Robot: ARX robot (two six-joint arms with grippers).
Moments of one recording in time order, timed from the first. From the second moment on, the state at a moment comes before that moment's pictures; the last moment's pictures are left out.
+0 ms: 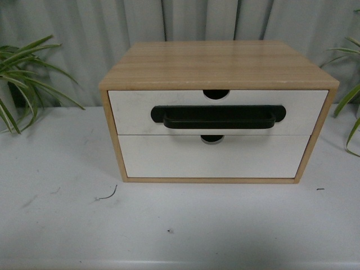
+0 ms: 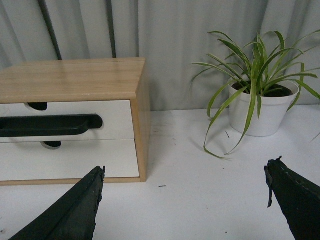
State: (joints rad) left arm 0.00 0.01 0.01 0.00 0.00 -0.01; right arm 0.00 0.00 0.01 0.00 0.00 0.00
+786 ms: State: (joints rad) left arm 0.00 0.01 0.01 0.00 0.00 -0.01; right arm 0.00 0.00 0.01 0.00 0.00 0.00
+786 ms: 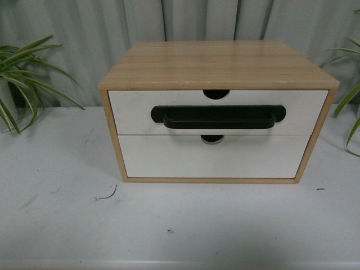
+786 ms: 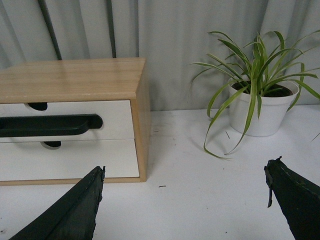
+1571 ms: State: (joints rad) left arm 0.00 0.01 0.01 0.00 0.00 -0.01; right arm 0.00 0.00 0.01 0.00 0.00 0.00
